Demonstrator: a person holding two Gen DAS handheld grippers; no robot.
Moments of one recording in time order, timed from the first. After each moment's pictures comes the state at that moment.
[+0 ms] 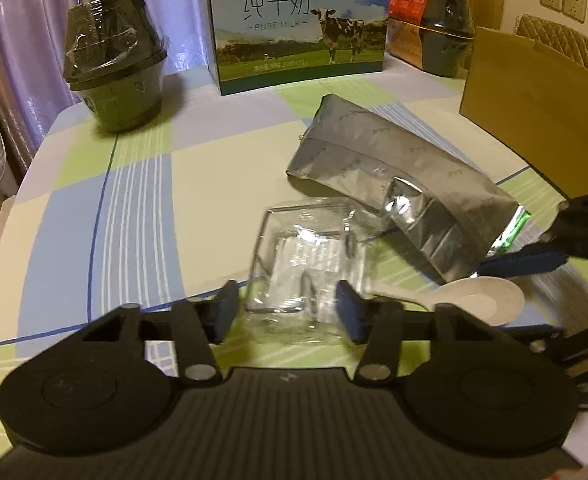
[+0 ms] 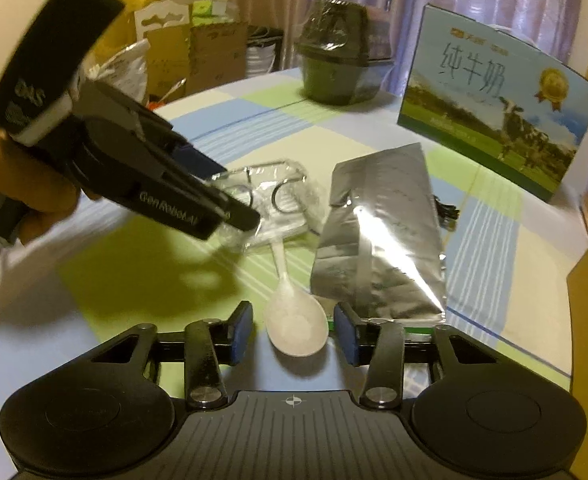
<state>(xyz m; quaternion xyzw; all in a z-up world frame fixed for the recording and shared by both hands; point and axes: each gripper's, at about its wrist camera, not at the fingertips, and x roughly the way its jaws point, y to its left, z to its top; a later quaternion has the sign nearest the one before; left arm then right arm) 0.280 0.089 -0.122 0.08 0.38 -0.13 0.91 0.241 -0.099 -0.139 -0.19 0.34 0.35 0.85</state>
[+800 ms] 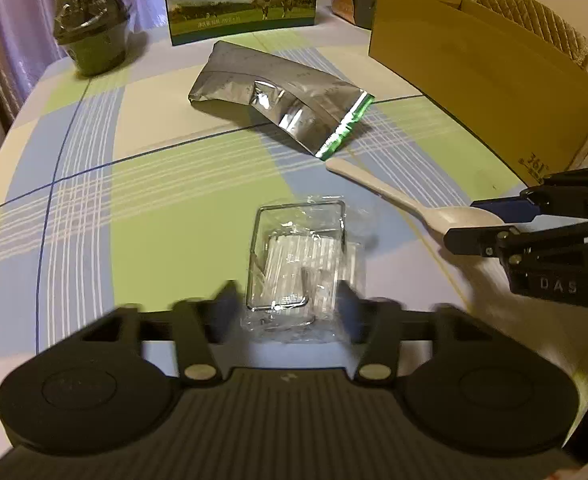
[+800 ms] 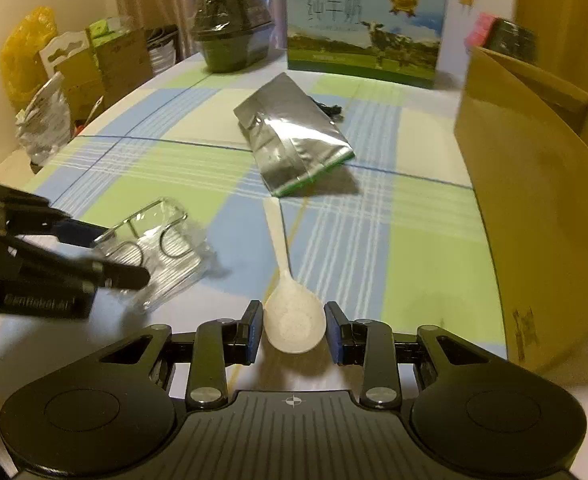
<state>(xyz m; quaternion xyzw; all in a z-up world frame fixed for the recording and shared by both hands) 0.148 0.036 -0.107 0.07 0.44 -0.14 0.89 0.152 -0.176 -0.115 -0.07 0.41 0.21 0.89</state>
